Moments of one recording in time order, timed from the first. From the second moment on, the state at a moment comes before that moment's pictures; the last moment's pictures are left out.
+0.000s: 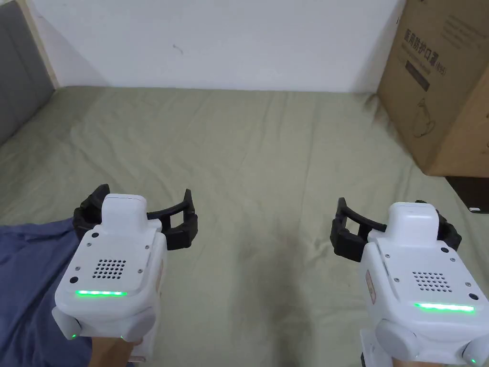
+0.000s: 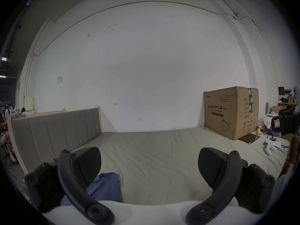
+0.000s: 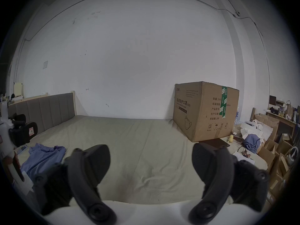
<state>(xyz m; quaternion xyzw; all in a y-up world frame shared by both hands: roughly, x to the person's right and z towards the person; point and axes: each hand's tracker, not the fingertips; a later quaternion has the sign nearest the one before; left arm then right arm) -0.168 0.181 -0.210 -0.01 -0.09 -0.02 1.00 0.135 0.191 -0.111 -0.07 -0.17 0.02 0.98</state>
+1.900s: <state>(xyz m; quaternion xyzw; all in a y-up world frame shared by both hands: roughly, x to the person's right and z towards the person) -0.425 0.185 -0.189 -0.16 0.12 0.01 0.98 -0.077 0.198 -0.227 -0.07 0.12 0.01 0.99</state>
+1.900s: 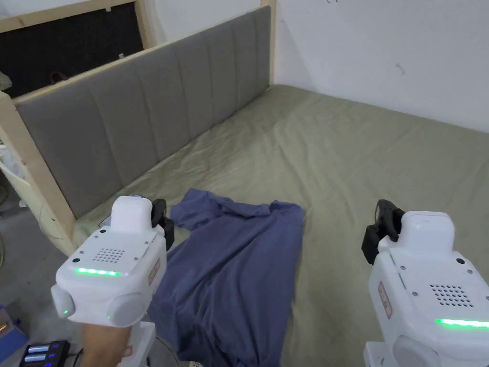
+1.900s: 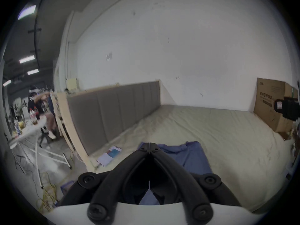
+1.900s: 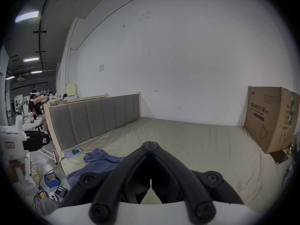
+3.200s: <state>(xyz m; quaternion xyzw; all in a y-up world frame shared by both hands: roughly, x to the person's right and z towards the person) -0.362 0.147 -0.340 -0.38 -0.04 0.13 0.92 0.064 0.178 -0.215 -0.11 -0.04 0.00 0.99</state>
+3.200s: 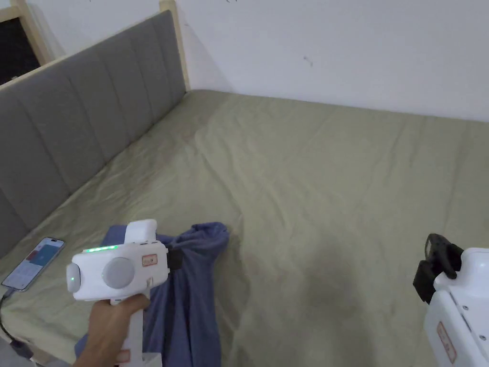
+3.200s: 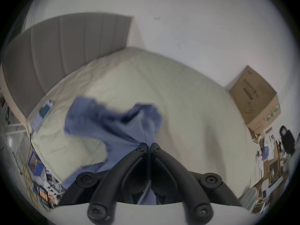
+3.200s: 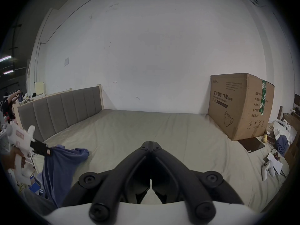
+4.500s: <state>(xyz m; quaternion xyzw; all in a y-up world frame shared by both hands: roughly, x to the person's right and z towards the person) 0.054 0.065 -0.341 -0.49 -0.30 -0.06 0.82 0.237 0.180 -0.083 -0.09 -0.22 0.02 0.97</state>
